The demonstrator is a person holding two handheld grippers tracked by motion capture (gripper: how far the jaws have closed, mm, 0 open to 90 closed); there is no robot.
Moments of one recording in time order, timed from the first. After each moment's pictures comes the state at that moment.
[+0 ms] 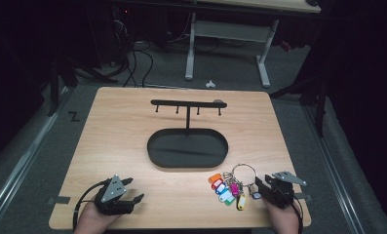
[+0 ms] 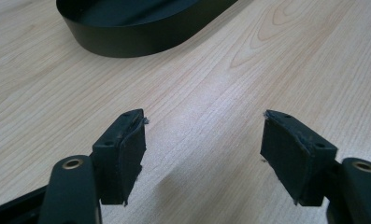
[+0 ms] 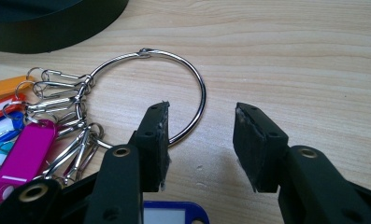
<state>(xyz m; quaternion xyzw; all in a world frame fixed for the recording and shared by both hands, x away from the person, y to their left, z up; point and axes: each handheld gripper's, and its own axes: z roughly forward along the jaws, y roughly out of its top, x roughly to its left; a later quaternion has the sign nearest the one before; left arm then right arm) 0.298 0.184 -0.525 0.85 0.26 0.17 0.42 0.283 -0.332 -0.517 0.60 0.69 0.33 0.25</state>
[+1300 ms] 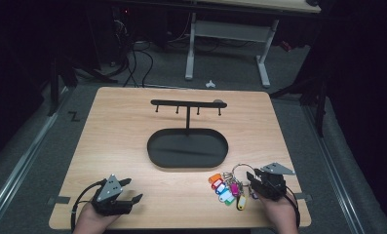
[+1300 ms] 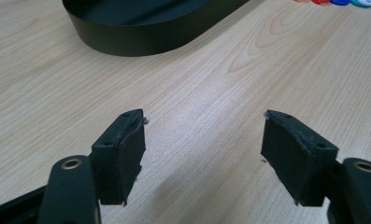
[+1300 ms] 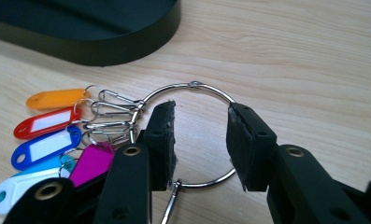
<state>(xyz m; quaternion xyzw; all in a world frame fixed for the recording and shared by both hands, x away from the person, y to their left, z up) 0.296 0.190 -0.523 0.84 0.28 0.16 0.43 0.300 -0.304 -0.492 0.53 0.75 0.32 0.24</state>
